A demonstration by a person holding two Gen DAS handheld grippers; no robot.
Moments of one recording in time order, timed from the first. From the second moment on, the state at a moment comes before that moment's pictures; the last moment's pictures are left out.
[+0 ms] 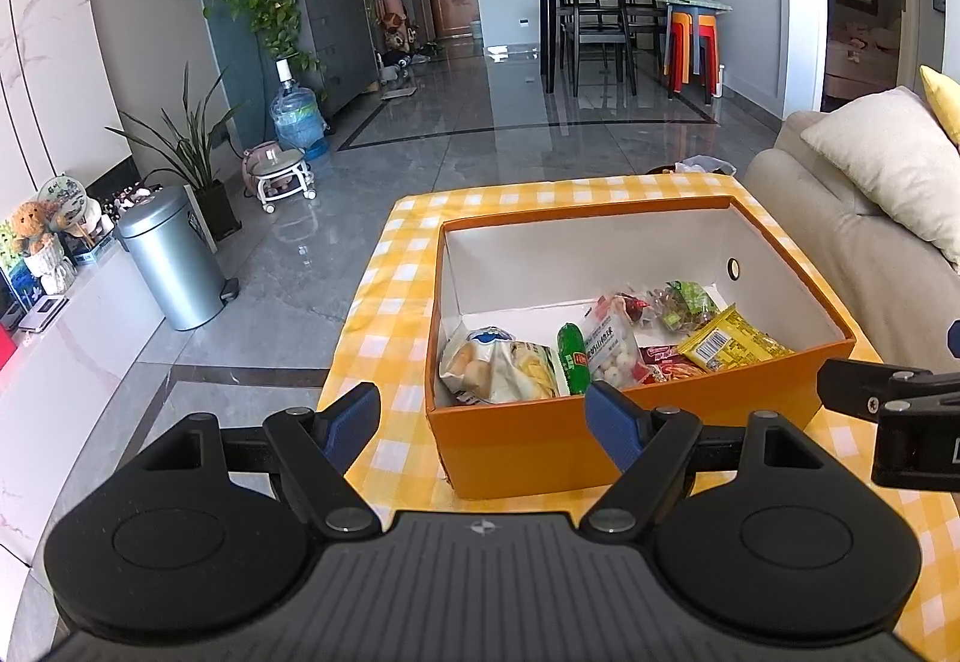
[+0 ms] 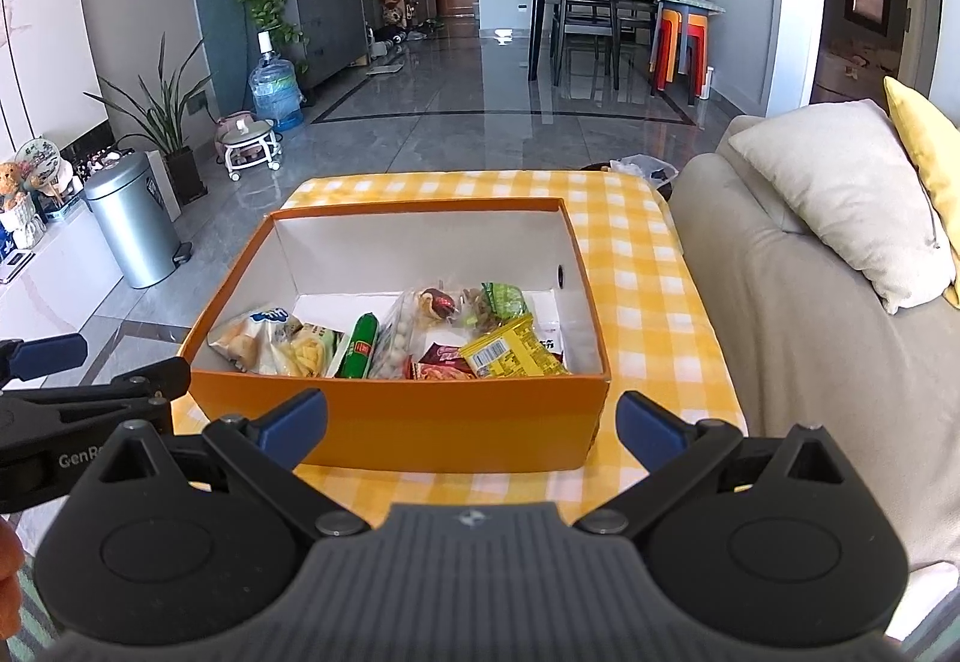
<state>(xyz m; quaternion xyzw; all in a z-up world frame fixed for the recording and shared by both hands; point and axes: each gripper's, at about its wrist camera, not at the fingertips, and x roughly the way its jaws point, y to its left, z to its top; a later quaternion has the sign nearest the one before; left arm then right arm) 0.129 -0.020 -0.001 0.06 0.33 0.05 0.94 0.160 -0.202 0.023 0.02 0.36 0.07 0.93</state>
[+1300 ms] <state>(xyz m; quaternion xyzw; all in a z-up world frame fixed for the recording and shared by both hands) 0.126 -0.017 0.008 0.06 0.33 0.06 0.94 0.159 -0.199 0.025 0.02 0.35 0.08 0.93</state>
